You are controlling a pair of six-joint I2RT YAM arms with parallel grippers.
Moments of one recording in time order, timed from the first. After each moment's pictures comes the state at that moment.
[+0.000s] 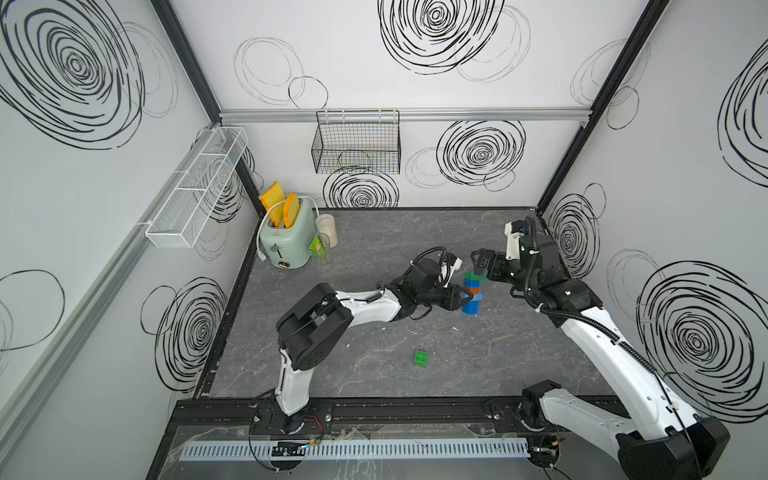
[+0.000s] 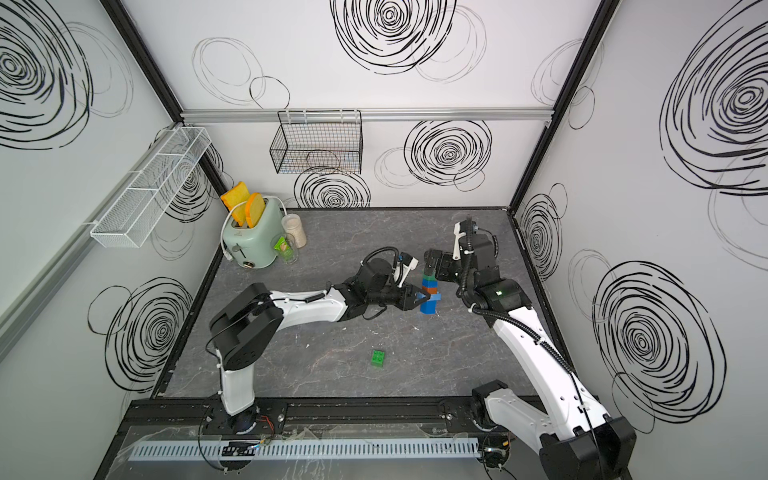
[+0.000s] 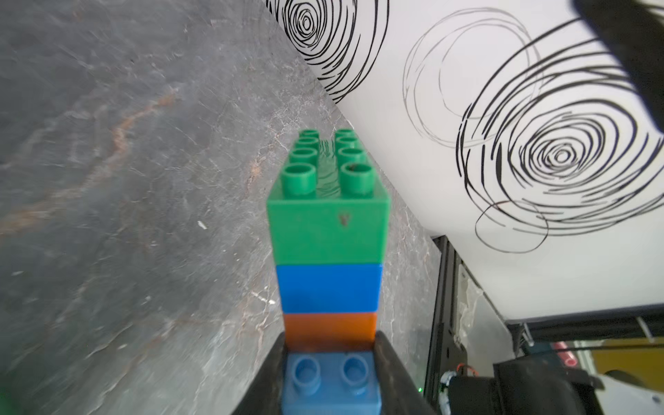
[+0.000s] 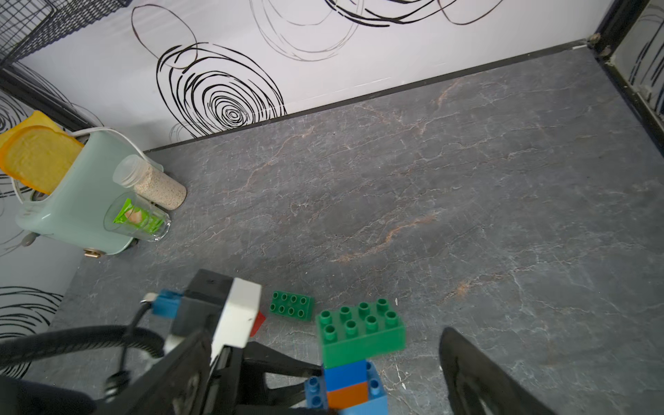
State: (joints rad) left arm -0.87 1.99 1.22 0.33 0.43 -0.64; right arm 0.35 1.02 1.03 -0.57 0.04 0.46
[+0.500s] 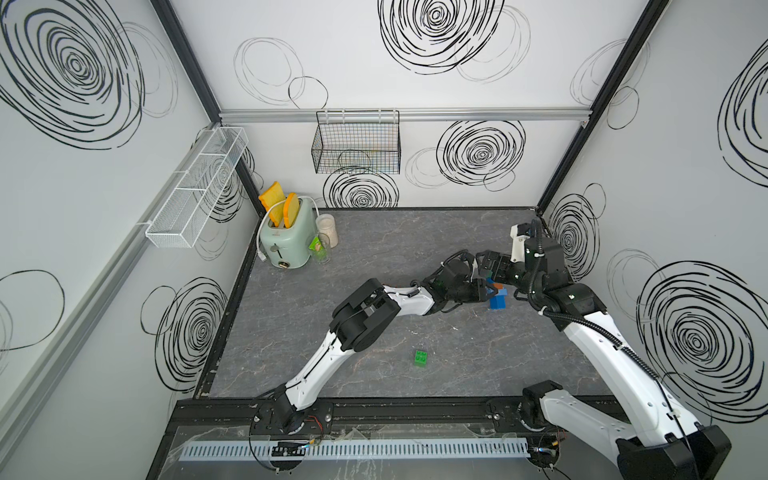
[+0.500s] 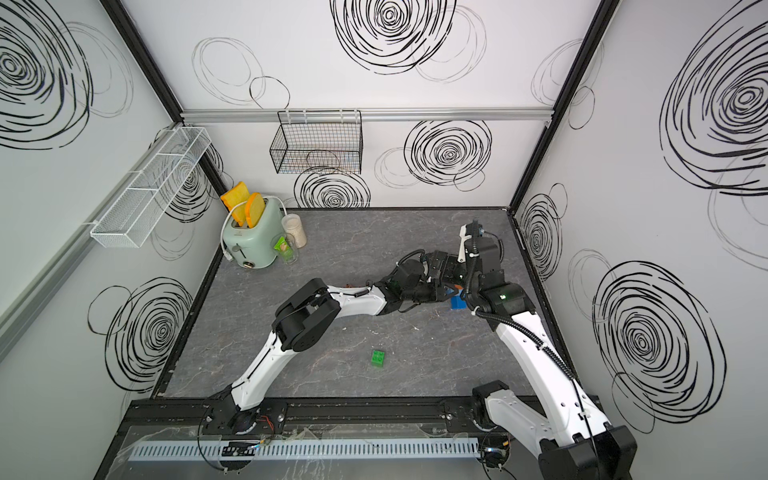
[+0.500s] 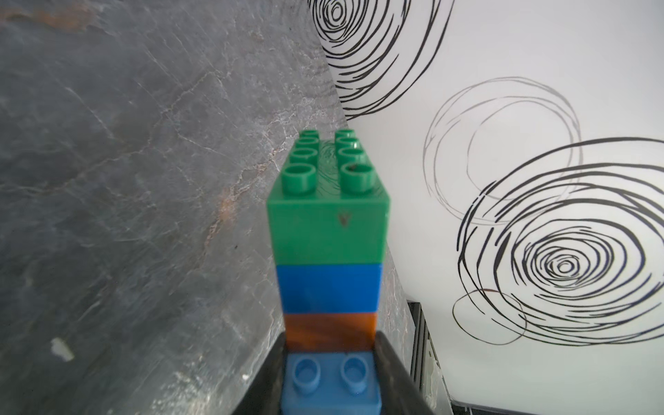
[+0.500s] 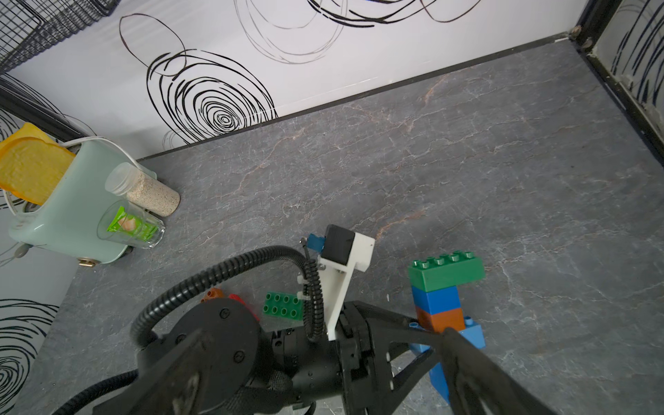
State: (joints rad) left arm -0.91 2.42 1.67 0.38 0.43 -0.99; right arm 0.31 1.00 0.99 -0.57 0.02 0.46
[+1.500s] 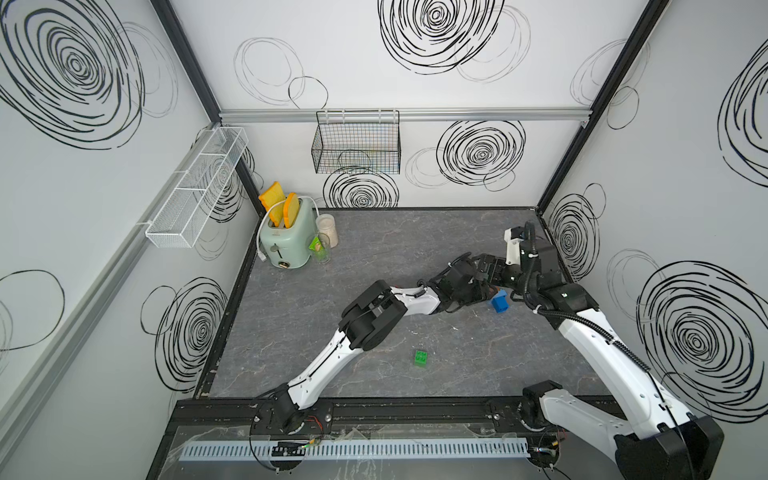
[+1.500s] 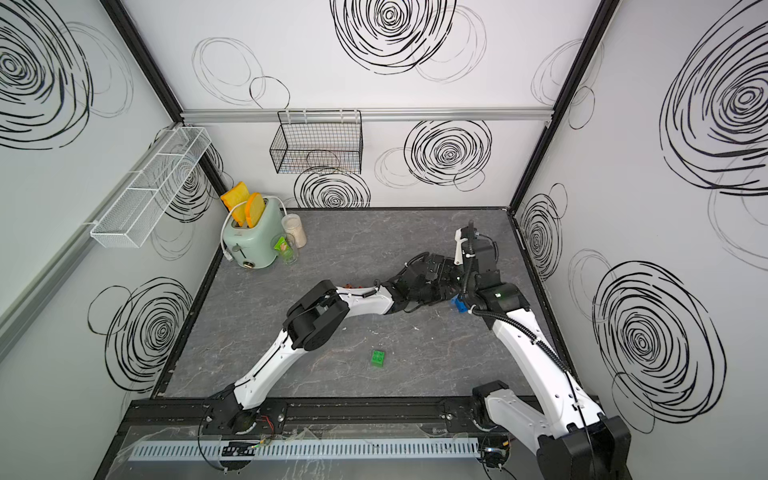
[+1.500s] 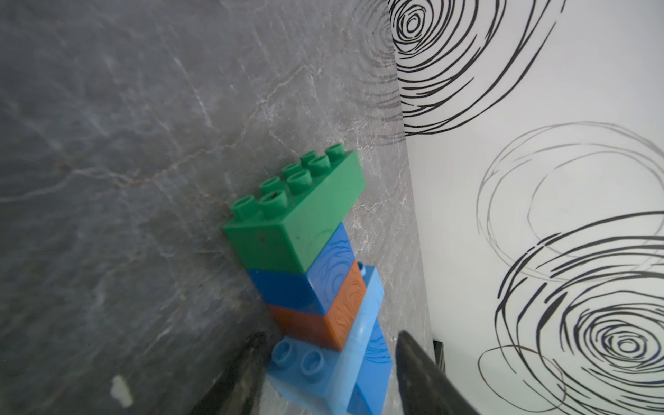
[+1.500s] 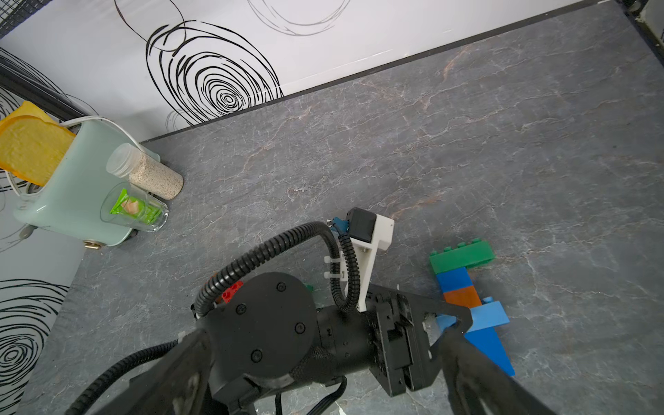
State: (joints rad) left arm -0.91 2.51 1.79 0.25 0.33 -1.06; right arm 0.30 1.02 0.95 -0.53 -0.04 0.46
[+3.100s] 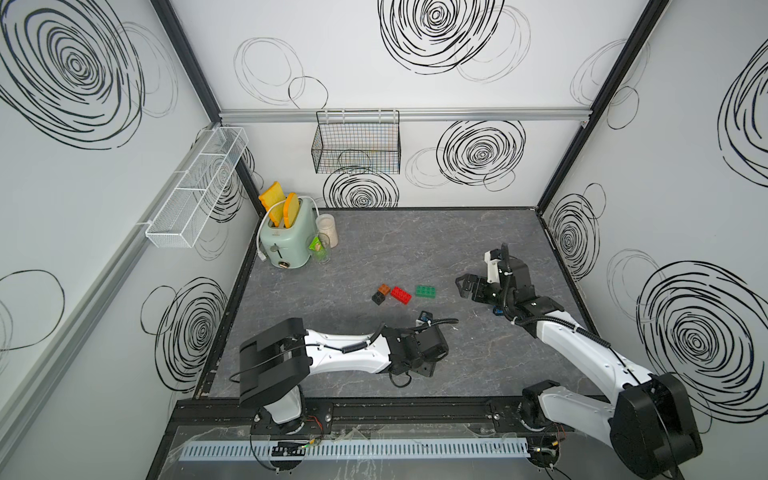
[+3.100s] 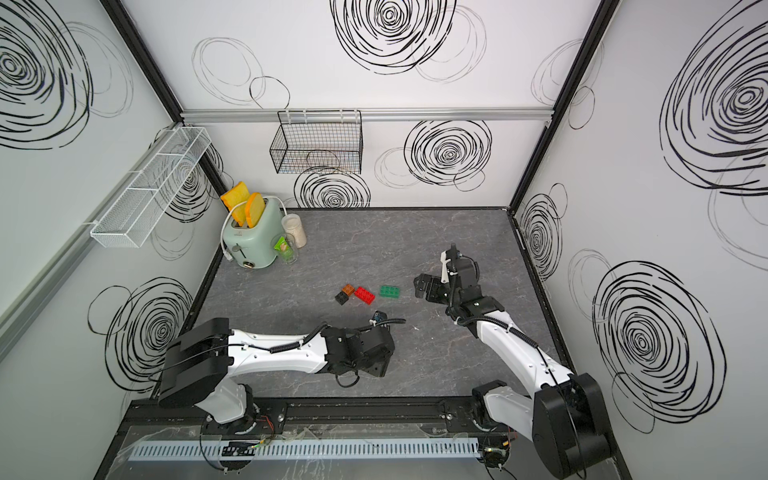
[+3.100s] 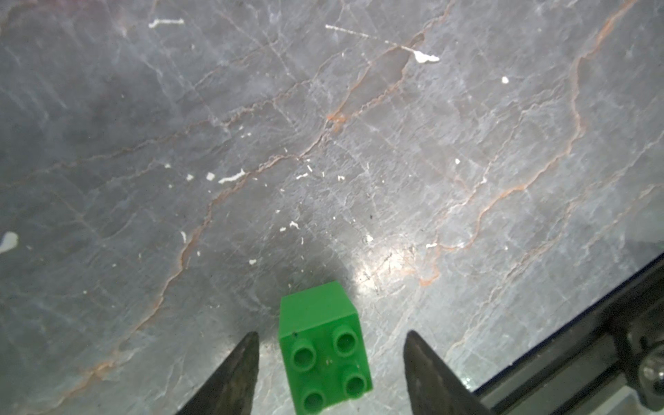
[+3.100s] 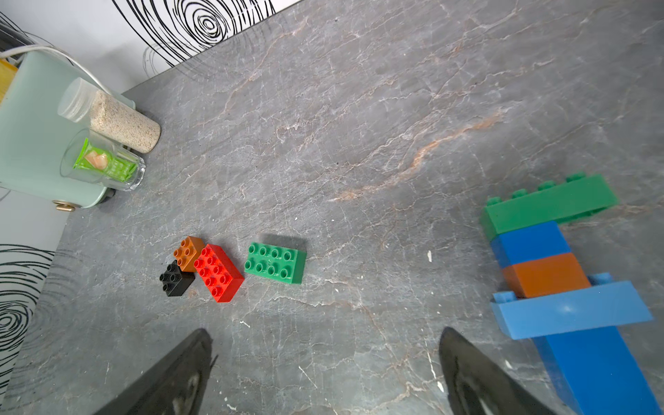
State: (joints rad) left arm -1.22 1.64 0.94 -0.43 -0.17 -0.84; right arm 0.34 1.14 0.67 -0.22 -0.13 0.51
